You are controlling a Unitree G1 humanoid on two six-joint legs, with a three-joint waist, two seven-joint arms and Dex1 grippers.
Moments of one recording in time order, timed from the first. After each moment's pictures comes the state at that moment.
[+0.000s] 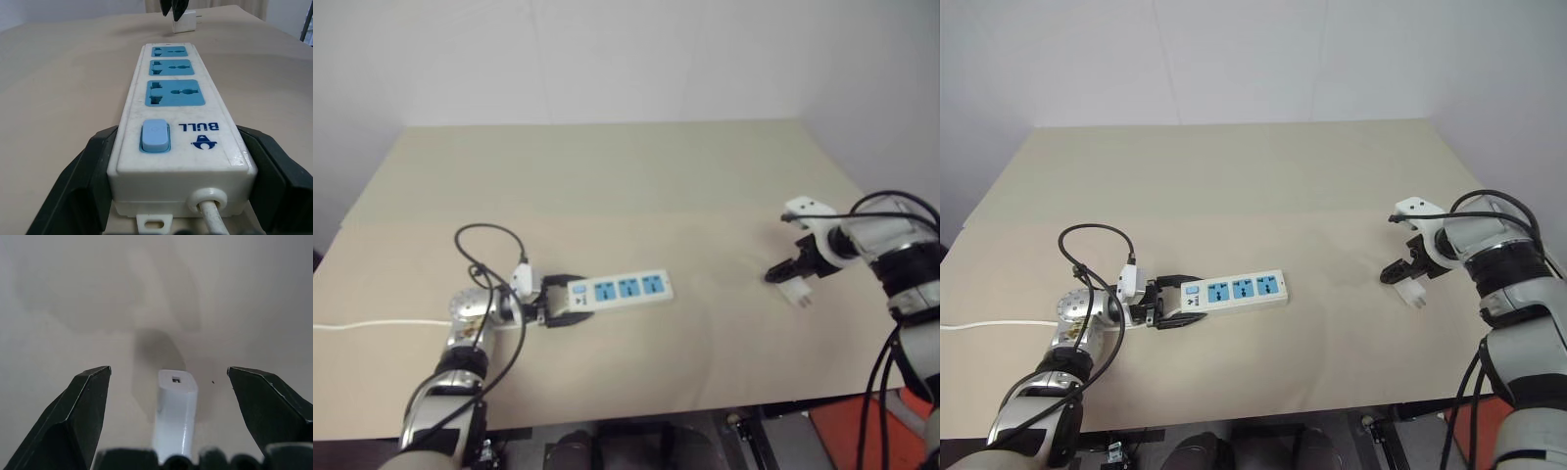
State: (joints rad) left arm -0.61 0.42 0.06 0.90 -0.27 -0.52 -1.55; right arm -1.09 -0.90 0.54 0.63 0.01 1.08 1.15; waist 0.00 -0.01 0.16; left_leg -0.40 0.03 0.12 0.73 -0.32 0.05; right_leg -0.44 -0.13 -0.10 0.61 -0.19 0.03
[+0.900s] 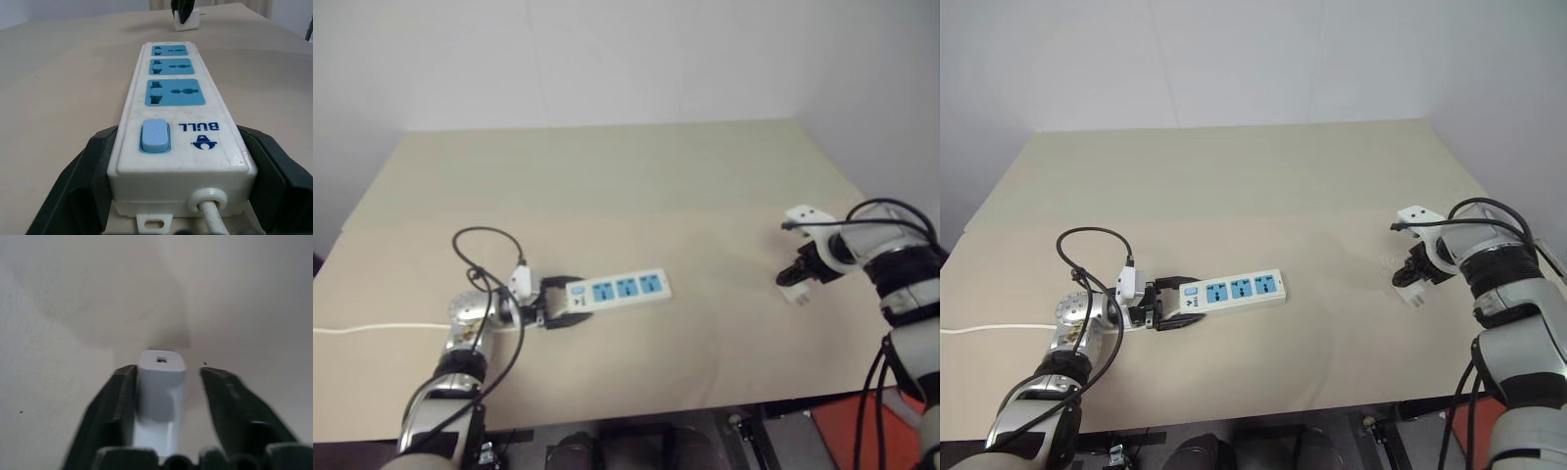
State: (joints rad) left arm -0.59 0.42 0.06 0.90 -0.27 -0.52 -1.52; right arm -1.09 -0.87 0.54 0.71 -0.07 1.03 1.19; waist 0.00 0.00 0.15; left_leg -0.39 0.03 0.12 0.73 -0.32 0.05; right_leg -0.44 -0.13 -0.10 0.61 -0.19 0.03
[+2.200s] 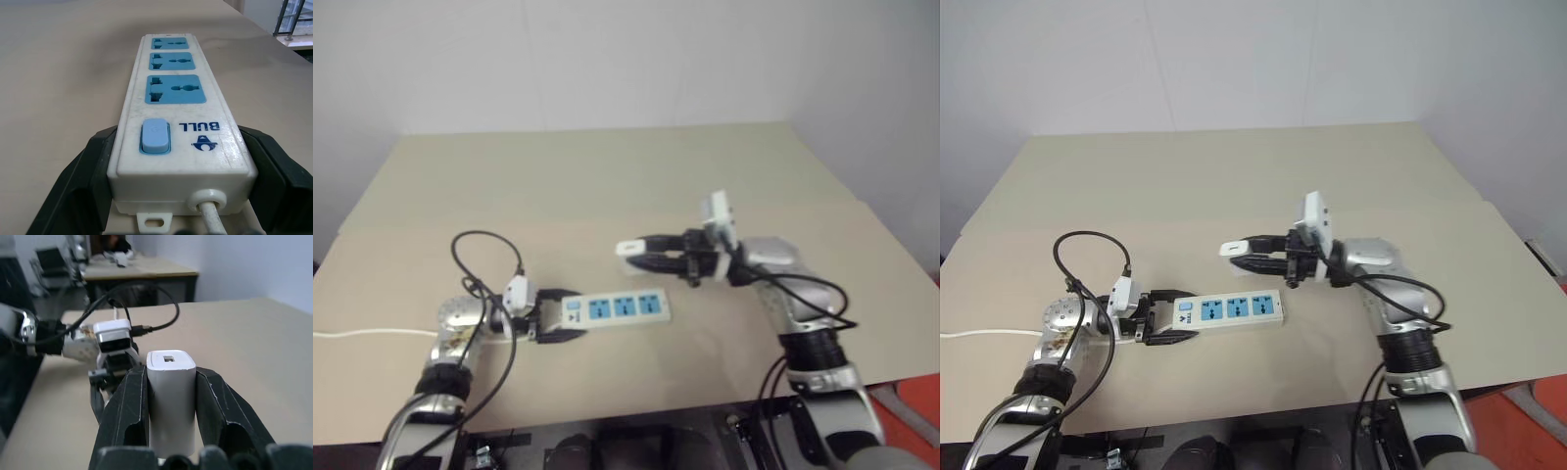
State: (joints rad) left arm -0.43 0.49 0.01 0.60 -0.30 -0.35 -1.52; right arm -0.66 -0.32 0.08 0.07 0.43 0.36 1.21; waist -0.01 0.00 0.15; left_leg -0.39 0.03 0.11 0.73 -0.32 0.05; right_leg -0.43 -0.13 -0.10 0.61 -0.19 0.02
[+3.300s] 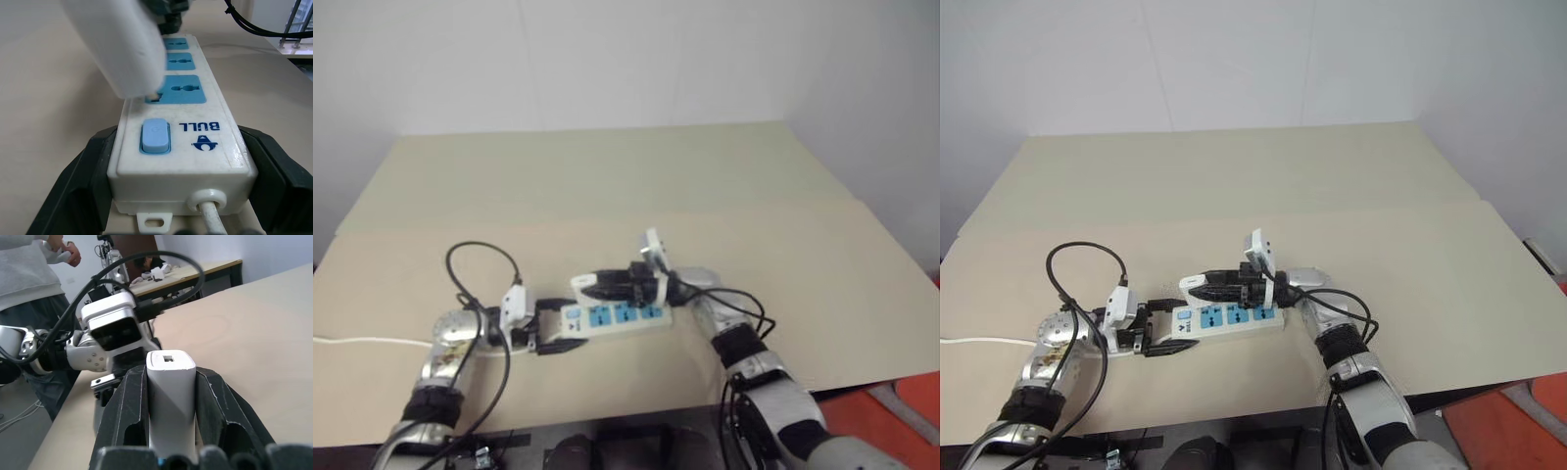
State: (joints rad) left arm -0.31 0.53 0.00 0.40 -0.34 -0.24 -1.44; right arm -0.75 -0.10 0.17 0.61 0.37 0.11 1.31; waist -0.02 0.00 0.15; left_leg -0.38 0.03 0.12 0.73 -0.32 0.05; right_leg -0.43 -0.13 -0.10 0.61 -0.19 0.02
